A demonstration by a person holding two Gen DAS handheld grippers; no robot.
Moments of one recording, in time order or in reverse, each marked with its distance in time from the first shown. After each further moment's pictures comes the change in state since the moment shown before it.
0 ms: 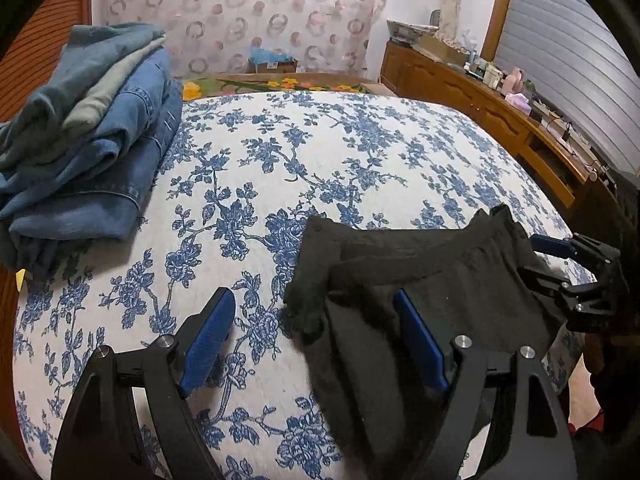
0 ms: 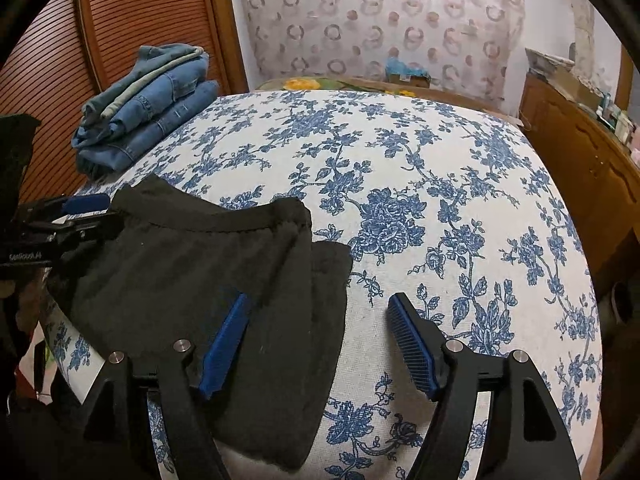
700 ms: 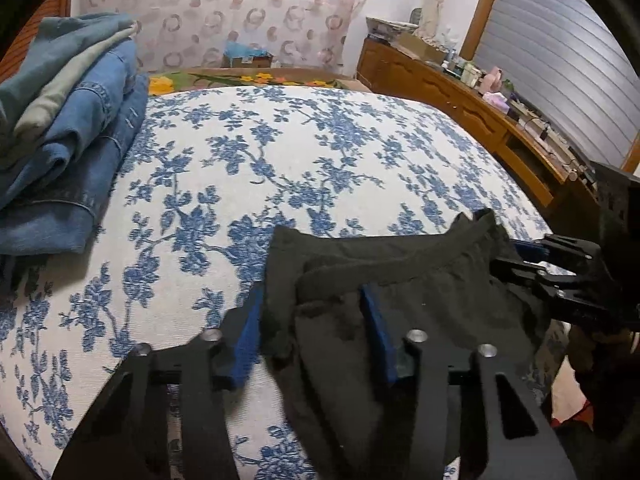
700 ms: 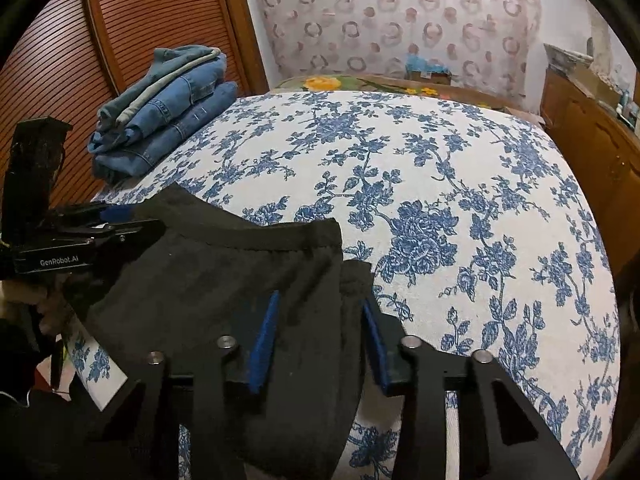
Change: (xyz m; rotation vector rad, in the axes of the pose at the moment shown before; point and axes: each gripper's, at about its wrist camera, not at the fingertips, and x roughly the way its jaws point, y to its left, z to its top) left arm 0.013 -0.004 0.007 0.004 0.015 -0.124; right arm 0.014 0.001 0.012 -0.001 0.001 0.087
